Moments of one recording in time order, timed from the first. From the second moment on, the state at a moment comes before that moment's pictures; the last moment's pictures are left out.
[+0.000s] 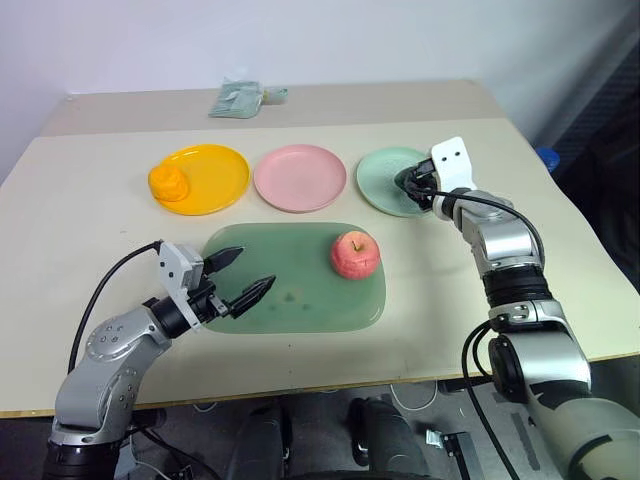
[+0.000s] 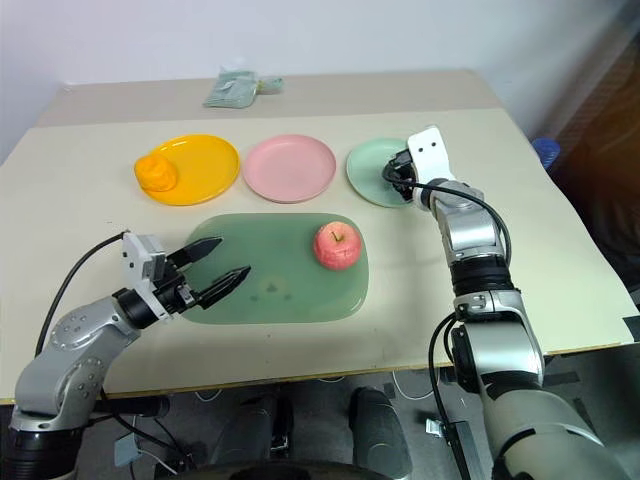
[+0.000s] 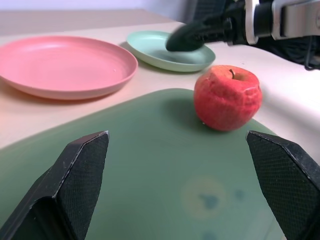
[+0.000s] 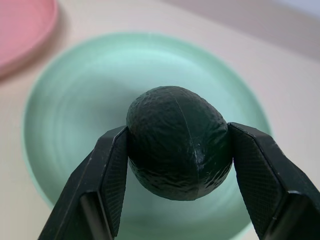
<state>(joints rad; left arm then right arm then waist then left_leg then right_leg) 0.04 0.51 0.17 -0.40 -0.54 0.37 -0.73 -0.84 -0.38 -0.04 0.54 0.00 0.48 0.33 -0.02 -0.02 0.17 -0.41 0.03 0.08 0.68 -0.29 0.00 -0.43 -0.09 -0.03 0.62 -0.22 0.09</state>
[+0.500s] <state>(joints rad) 0.04 0.53 0.17 -0.44 -0.52 0.37 -0.70 -0.76 -0.41 -0.06 0.45 0.04 0.38 0.36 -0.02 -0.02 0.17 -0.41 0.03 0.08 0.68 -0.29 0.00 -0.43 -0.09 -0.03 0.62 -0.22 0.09</state>
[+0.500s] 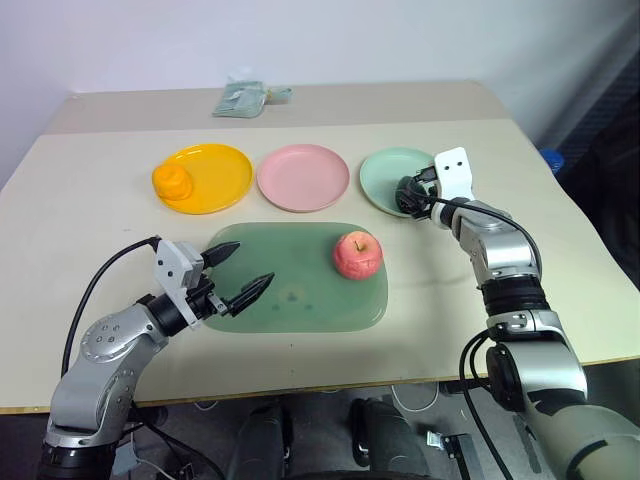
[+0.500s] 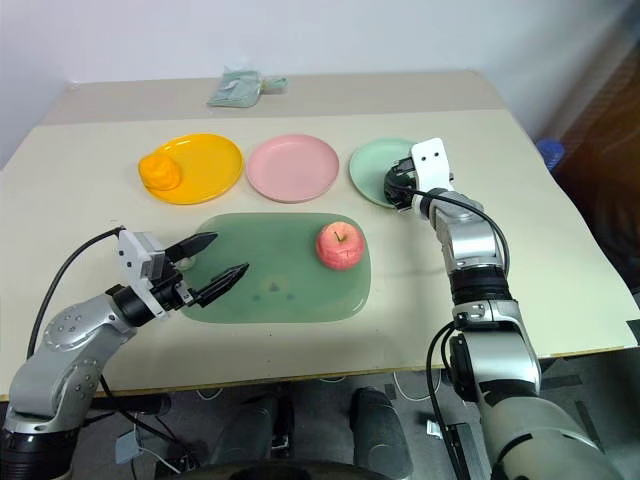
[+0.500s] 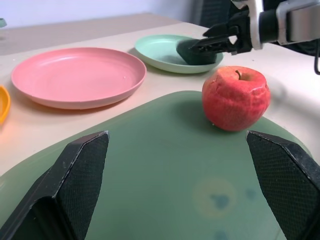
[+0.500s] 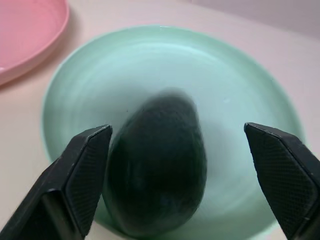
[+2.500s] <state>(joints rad) 0.13 0.45 0.22 -0.40 -0.36 0.22 -0.51 -1.06 -0.07 0.12 0.86 0.10 0.19 0.41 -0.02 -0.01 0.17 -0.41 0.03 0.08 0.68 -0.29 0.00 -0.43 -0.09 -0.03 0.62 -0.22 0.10</state>
